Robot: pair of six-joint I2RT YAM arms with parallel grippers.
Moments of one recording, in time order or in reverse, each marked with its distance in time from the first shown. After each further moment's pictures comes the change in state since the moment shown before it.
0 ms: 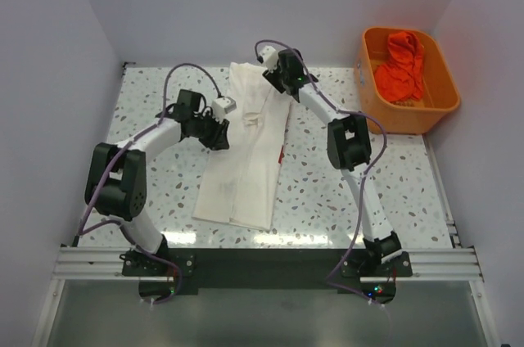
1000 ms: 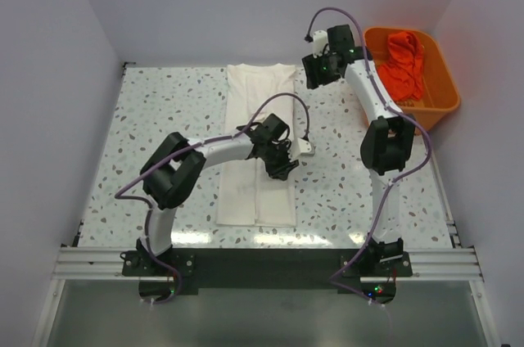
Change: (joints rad) left arm -0.579 0.299 0.235 -0.024 -0.129 0.201; right arm -0.203 -0.385 -0.136 -0.568 -0.333 0.382
